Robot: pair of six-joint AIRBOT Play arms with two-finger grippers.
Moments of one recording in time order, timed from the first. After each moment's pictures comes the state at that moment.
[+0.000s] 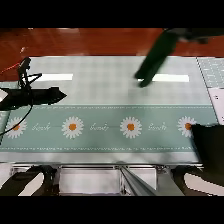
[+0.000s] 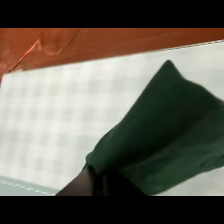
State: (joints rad) left arm 0.03 -0.94 0.81 0.89 -0.96 -1.35; right arm -0.09 -1.32 1.81 -1.00 1.29 1.70
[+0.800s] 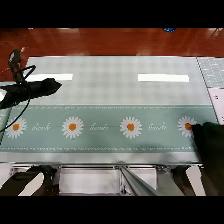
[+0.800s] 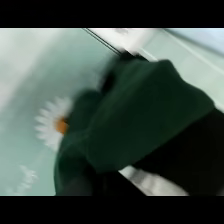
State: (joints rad) left arm 0.03 -0.94 0.81 0.87 -0.74 -1.33; right arm -1.08 -0.78 1.35 -1.48 1.81 1.64
